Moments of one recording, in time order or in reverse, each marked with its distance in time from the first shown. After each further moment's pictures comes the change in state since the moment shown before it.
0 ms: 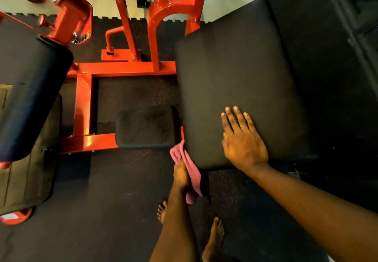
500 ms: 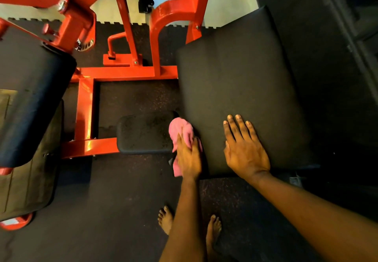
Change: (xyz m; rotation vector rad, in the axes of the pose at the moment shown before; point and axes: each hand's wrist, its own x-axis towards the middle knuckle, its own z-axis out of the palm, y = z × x) left_hand 0.025 0.053 0.023 0.123 0.084 0.384; right_hand 0.000 -0.001 -0.001 -0.024 -0.002 0.002
